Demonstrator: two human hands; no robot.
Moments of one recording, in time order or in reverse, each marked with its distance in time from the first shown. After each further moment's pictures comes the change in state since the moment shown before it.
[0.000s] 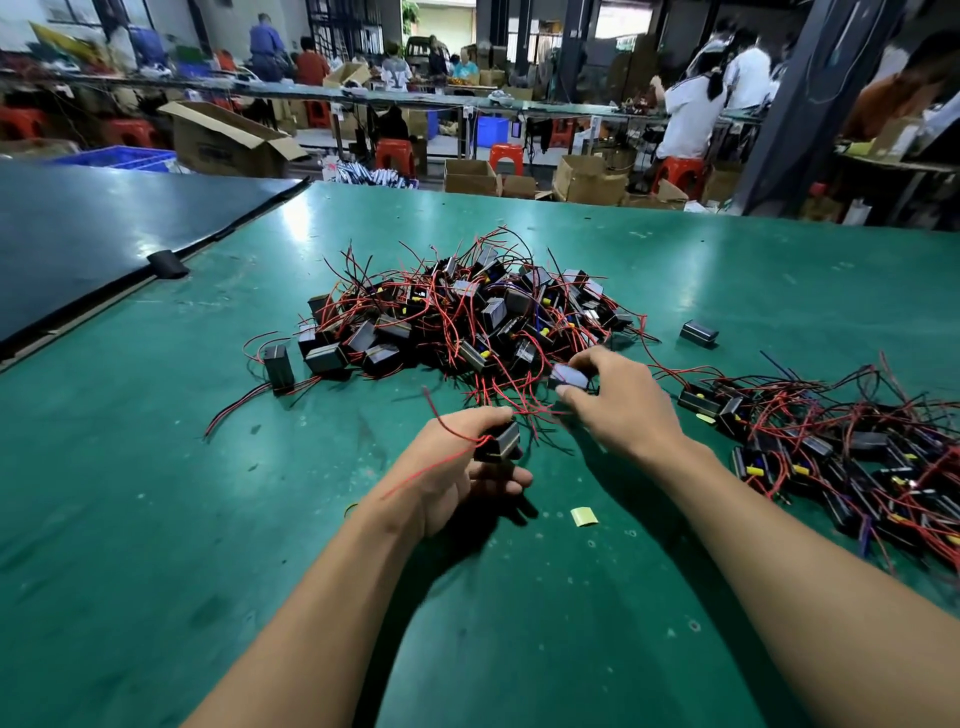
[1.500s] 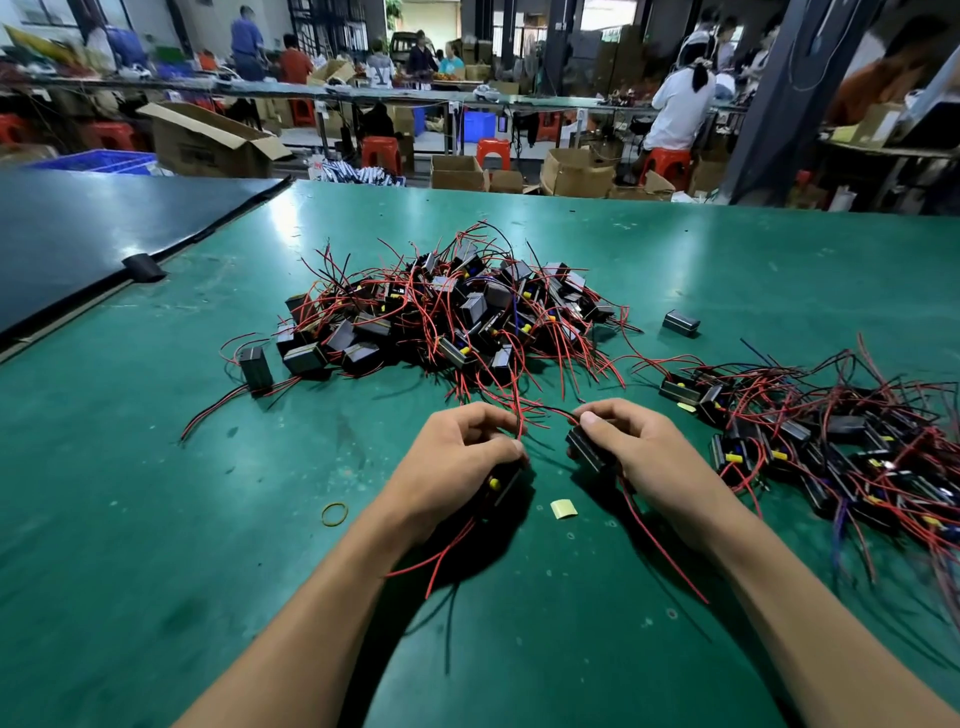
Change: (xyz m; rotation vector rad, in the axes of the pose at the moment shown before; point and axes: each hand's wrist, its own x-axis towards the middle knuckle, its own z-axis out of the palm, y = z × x) left_hand 0.001 -0.018 0.003 0.377 -0.072 0.370; right_hand -0.071 0.014 -0.029 0.689 -0.206 0.237
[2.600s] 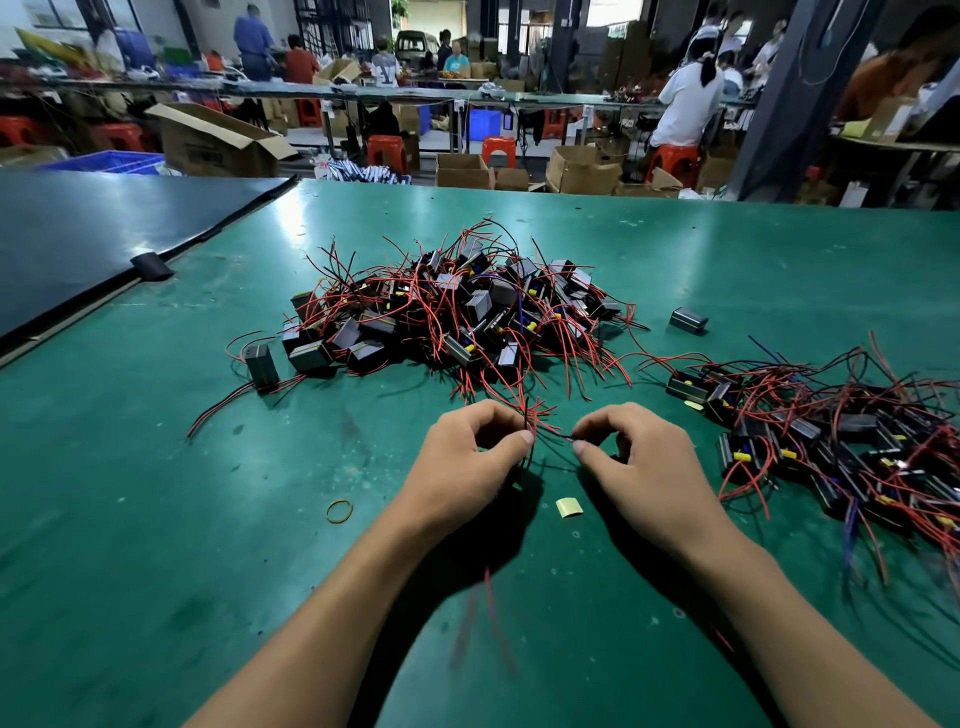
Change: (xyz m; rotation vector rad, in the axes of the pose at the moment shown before) left_hand -0.004 -0.002 0.008 0.188 0.111 0.121; right_hand -0.009 0.008 0.010 -0.445 0.174 -0.340
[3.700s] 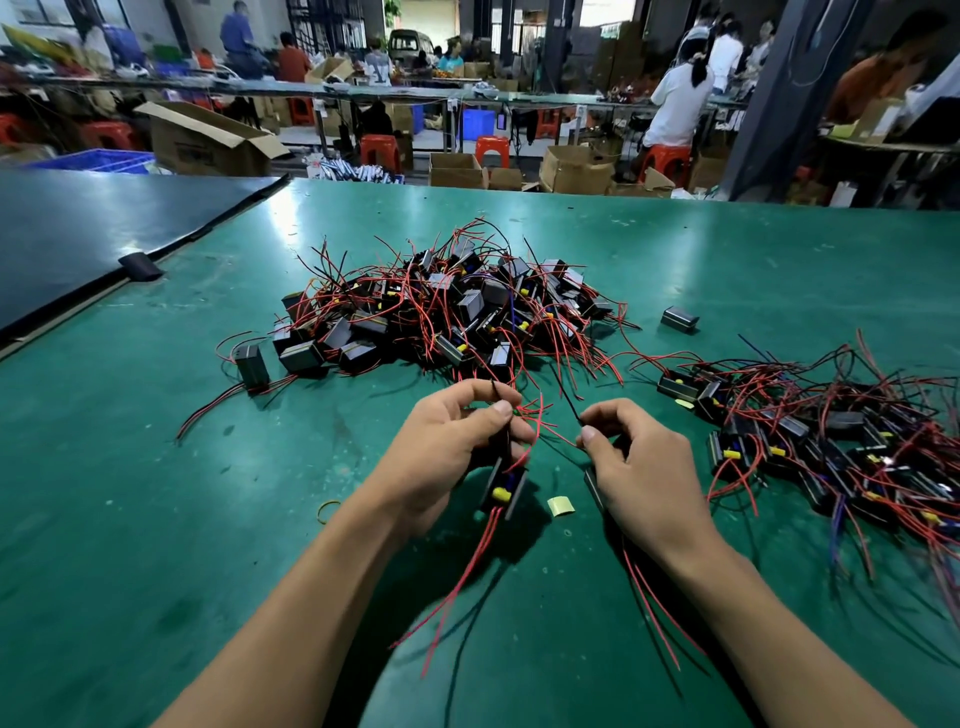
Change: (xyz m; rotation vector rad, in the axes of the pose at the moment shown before) left_hand 0.002 0.017 -0.013 -0.564 -0.167 -0.123; right_hand -0.005 0.002 0.007 0.115 0.116 0.150
